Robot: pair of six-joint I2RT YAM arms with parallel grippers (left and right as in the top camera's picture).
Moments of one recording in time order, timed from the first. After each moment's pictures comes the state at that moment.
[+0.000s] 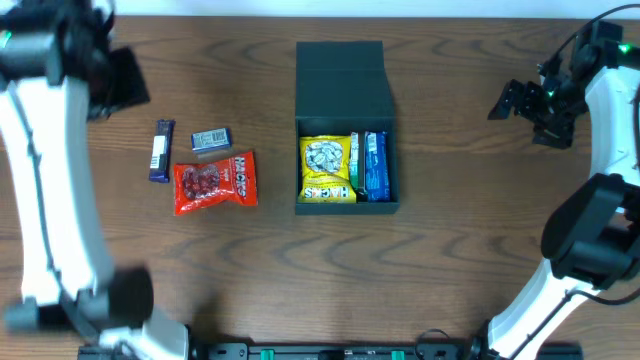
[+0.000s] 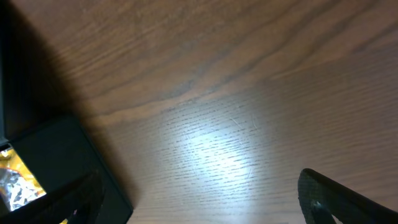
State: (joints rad) left arm 0.12 1.76 2.19 -1.60 -0.05 -0.21; right arm -0.30 2.07 1.89 -1.29 -0.24 0.14
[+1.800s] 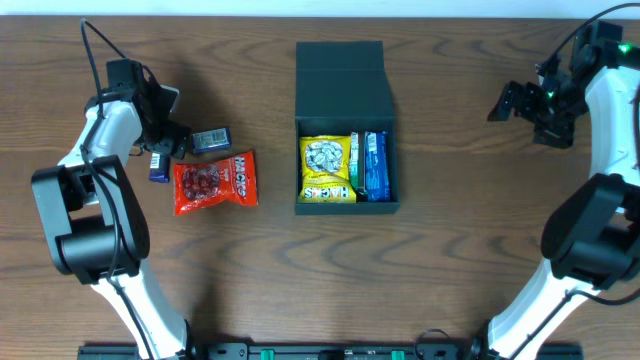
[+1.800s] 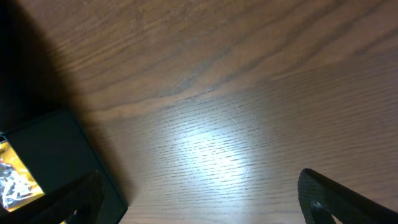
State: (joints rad) left arm 0.21 2.07 1.44 -0.65 -0.02 0.45; right arm -0.30 2.07 1.89 -1.30 -0.24 0.10
